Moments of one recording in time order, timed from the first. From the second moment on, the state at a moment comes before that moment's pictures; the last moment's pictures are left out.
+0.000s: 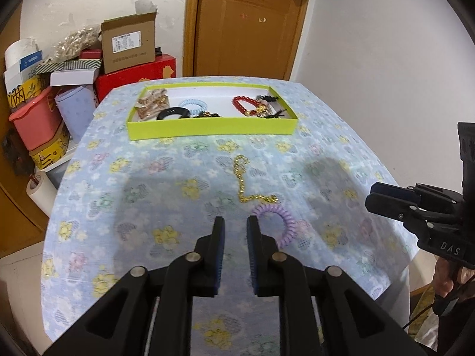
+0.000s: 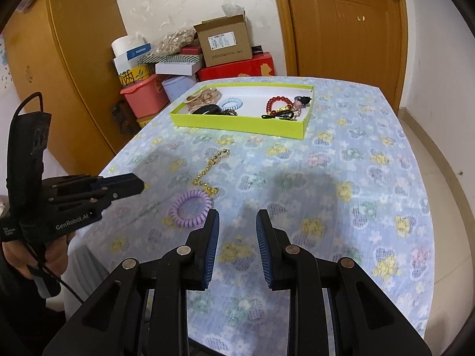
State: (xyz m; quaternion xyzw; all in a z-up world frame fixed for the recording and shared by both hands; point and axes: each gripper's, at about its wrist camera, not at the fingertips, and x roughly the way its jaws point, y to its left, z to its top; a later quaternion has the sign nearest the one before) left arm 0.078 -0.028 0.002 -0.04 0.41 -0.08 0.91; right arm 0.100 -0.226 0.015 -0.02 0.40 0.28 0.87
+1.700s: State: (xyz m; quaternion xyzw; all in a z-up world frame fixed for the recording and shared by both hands) left arm 0.078 0.008 -0.023 -0.06 0.40 -0.03 0.91; right arm 0.143 -0.147 -0.039 -0.07 0.45 0.34 0.83
